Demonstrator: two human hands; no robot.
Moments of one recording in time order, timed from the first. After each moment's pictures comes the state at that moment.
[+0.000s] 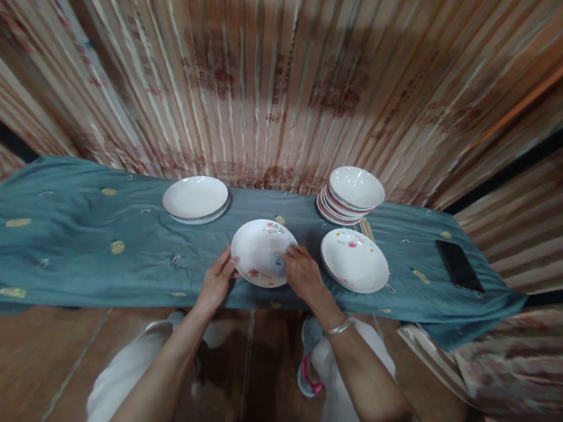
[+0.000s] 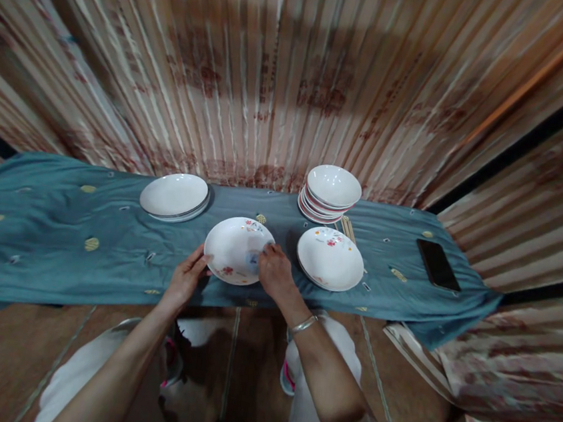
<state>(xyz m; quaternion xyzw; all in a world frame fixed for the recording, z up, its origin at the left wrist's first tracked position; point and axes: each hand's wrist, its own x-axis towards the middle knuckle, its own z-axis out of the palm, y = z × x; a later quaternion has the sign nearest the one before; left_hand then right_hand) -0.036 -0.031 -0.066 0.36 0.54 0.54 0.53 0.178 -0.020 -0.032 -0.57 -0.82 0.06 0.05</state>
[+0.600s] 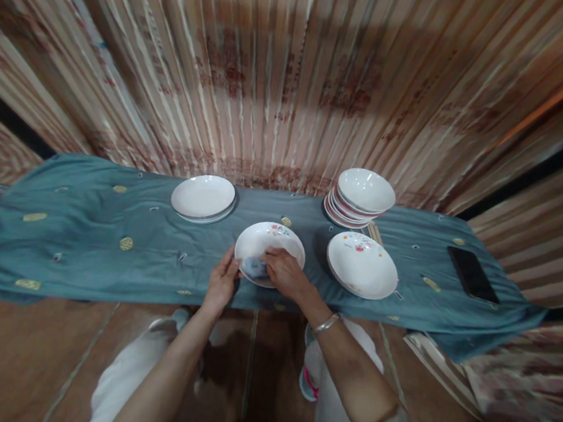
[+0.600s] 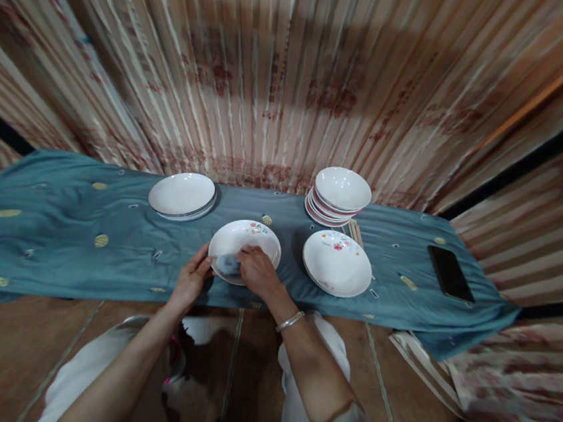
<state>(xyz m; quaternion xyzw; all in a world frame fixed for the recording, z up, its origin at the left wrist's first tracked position) -0.032 -0.032 -0.074 0.31 0.55 0.57 0.53 0.143 -0.011 -0.031 -0.46 -0.87 0.15 0.13</state>
